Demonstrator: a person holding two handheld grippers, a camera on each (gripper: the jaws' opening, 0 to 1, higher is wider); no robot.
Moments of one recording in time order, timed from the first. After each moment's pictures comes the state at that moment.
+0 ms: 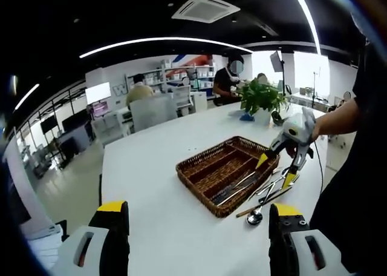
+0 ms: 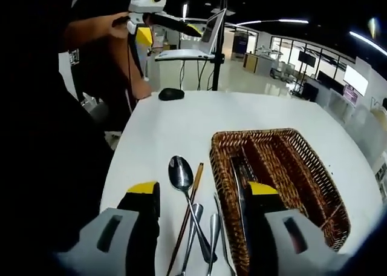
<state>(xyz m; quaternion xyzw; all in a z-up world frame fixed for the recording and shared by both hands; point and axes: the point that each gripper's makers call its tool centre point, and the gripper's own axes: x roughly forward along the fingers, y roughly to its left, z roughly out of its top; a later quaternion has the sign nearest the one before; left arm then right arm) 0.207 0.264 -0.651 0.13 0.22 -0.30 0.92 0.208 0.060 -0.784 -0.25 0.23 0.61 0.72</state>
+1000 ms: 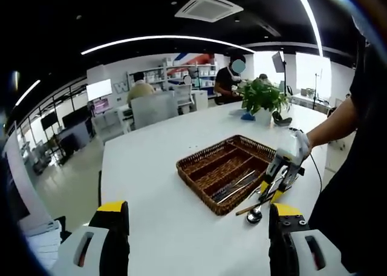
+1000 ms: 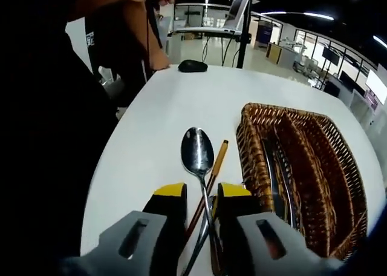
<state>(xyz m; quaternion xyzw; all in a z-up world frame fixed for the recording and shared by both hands) 0.206 0.266 -0.658 0.12 0.23 -0.30 0.92 0.190 0.072 -0.851 -0.30 0.25 0.65 0.65</state>
